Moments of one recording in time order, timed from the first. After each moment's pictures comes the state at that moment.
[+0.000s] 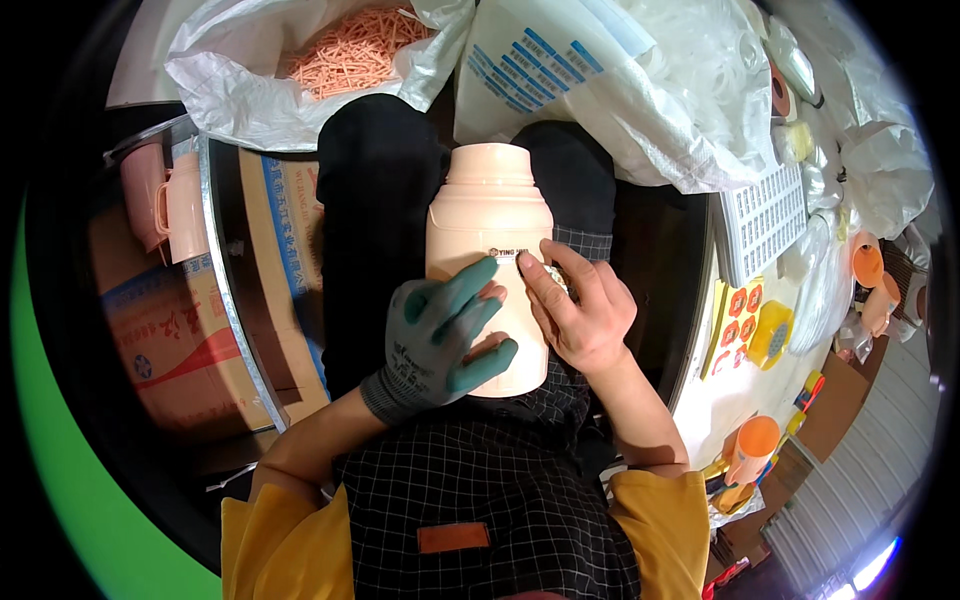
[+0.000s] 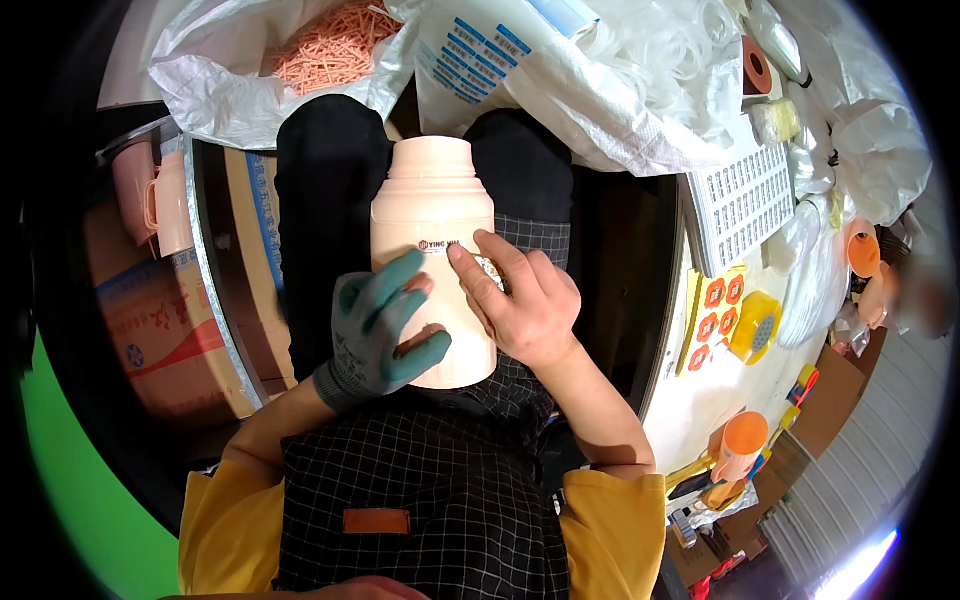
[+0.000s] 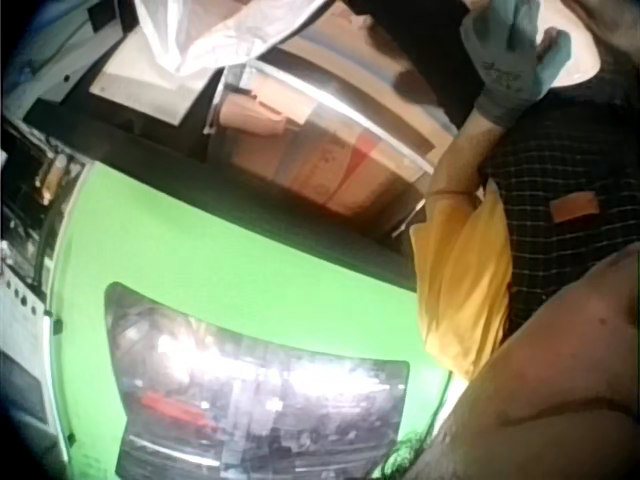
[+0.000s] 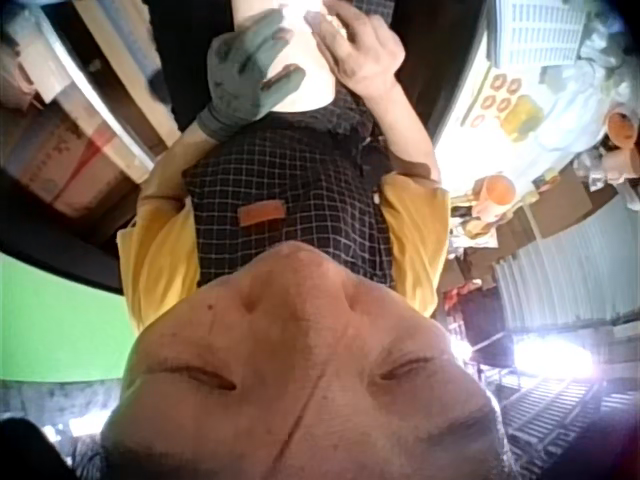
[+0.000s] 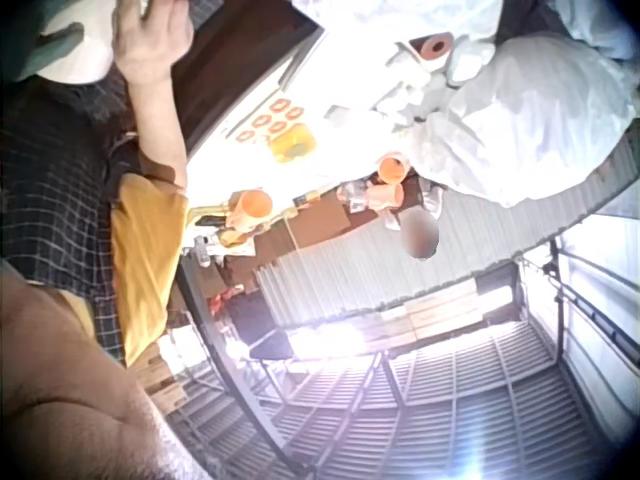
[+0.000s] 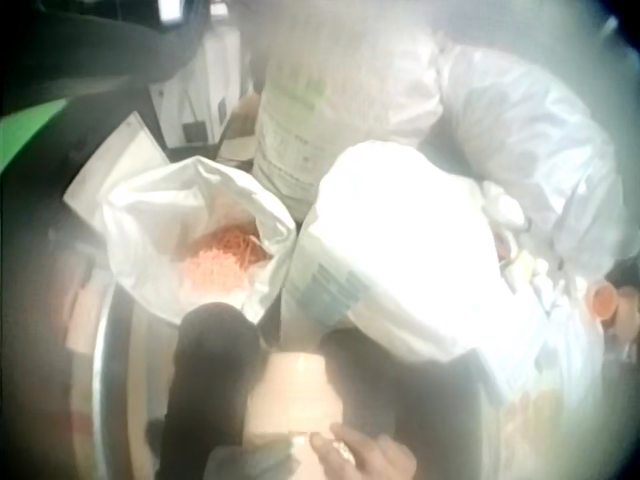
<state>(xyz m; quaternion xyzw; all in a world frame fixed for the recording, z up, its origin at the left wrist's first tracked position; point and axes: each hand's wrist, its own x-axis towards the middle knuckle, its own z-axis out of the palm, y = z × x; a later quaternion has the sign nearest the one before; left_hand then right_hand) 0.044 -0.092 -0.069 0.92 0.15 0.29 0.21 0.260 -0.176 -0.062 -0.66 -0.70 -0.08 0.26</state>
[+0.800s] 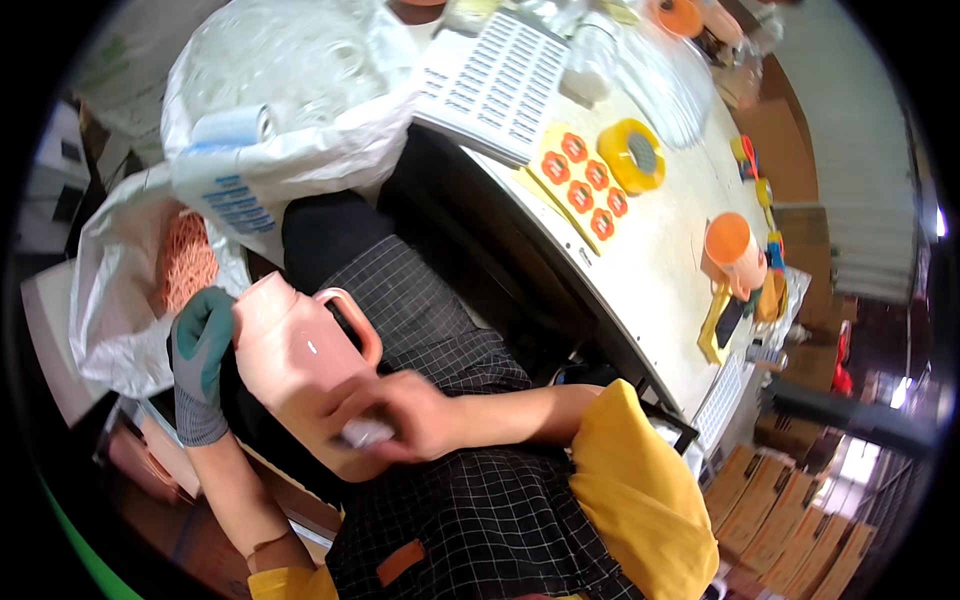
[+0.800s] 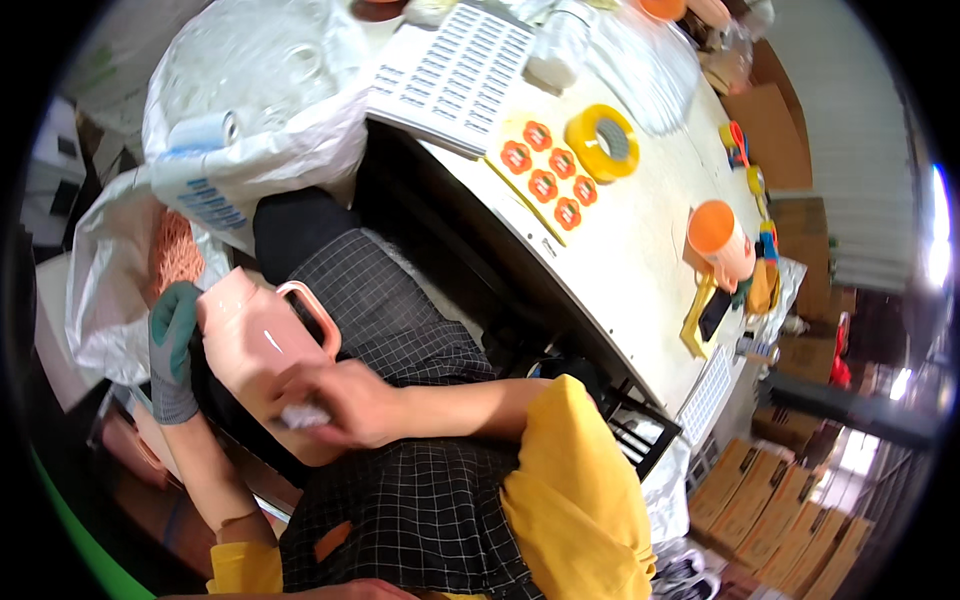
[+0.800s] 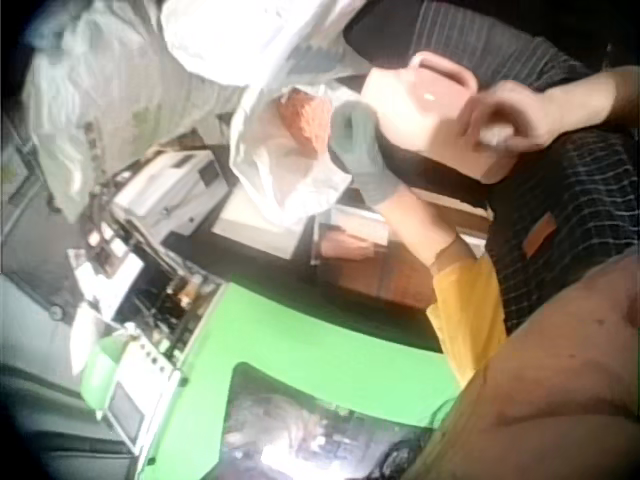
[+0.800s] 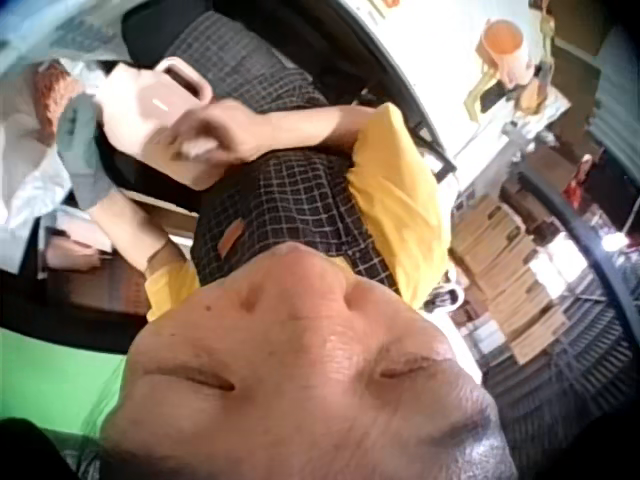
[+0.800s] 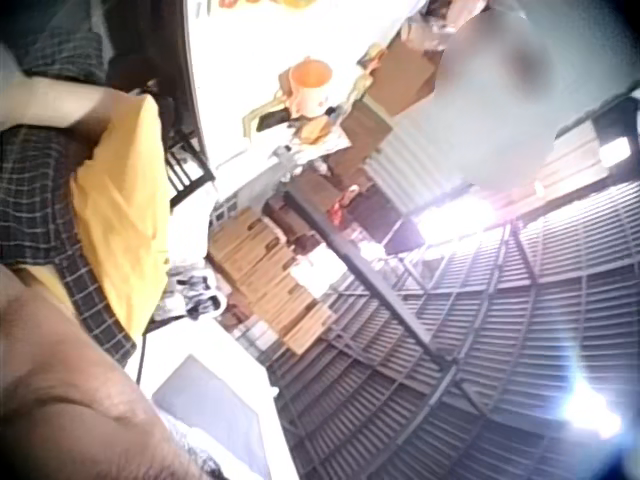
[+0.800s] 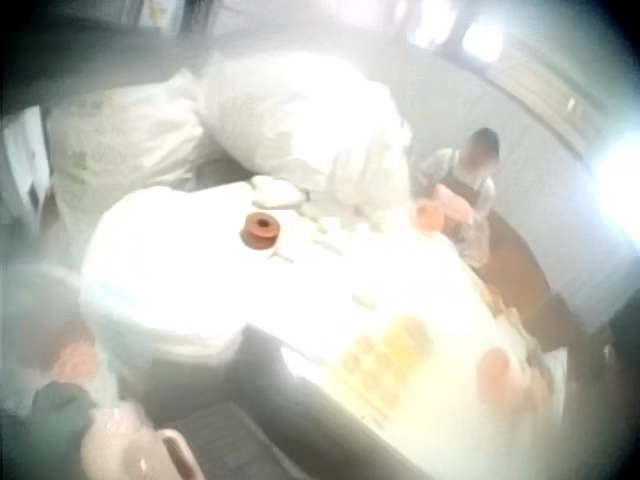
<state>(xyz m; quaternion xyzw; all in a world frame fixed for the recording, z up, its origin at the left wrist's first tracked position) 0.101 0.069 -0.049 0.68 0.24 0.08 0.69 0.185 -0.233 -0.031 -0.56 -0.44 0.33 0.62</state>
